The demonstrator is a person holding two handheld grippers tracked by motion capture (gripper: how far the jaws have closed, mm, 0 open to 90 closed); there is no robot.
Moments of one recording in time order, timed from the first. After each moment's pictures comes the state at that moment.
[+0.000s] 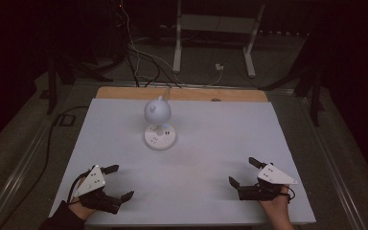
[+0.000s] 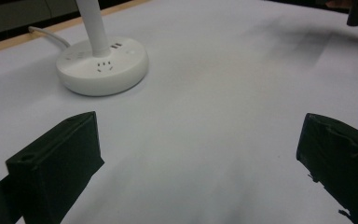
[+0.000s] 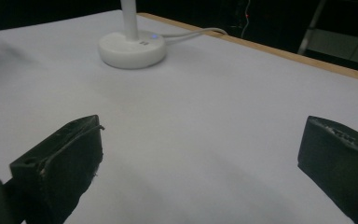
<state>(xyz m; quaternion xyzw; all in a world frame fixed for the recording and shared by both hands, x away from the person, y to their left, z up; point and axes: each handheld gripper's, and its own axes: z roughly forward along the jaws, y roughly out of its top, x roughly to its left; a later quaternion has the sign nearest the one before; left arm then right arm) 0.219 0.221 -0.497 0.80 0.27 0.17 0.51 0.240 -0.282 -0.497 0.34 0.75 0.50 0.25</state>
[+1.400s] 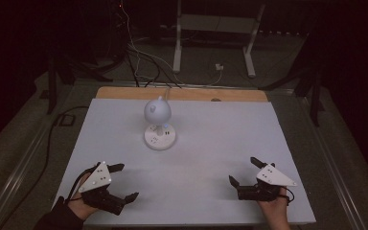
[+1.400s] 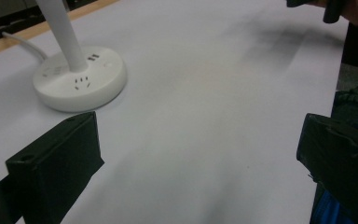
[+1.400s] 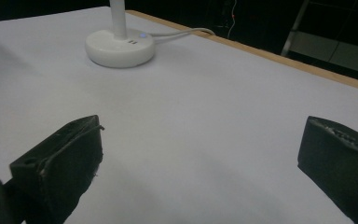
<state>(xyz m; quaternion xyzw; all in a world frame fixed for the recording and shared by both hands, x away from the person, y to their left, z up) 0.217 0.202 -0.459 0.83 0.25 0.14 0.49 0.236 -0.278 -0.493 0.34 0.75 0.49 0.28</state>
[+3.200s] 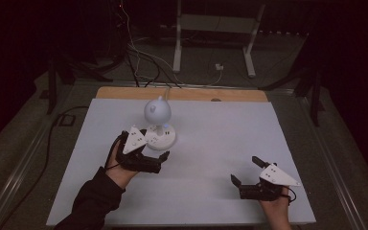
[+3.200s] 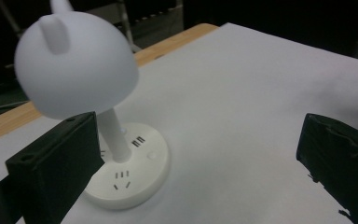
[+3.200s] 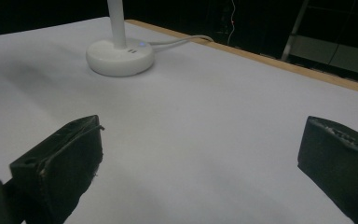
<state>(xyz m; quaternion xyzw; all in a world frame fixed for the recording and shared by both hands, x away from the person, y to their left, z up) 0.284 0.118 -0.413 0.78 0.33 0.23 0.48 0.236 -0.283 -0.491 0.35 0.74 0.50 0.28</state>
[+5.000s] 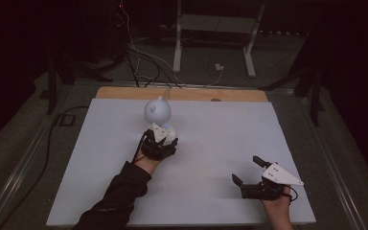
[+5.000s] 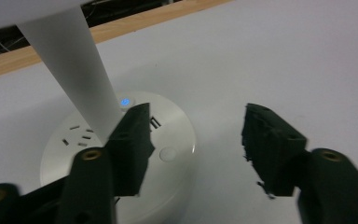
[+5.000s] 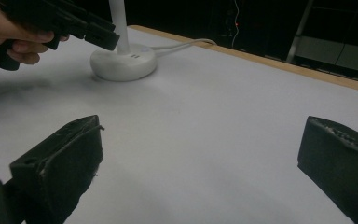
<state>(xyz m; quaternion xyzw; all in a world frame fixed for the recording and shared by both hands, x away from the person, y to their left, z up) 0.346 0.066 -0.488 0.77 0.43 0.25 0.41 0.238 -0.288 -0.491 0.35 0.74 0.51 0.27</state>
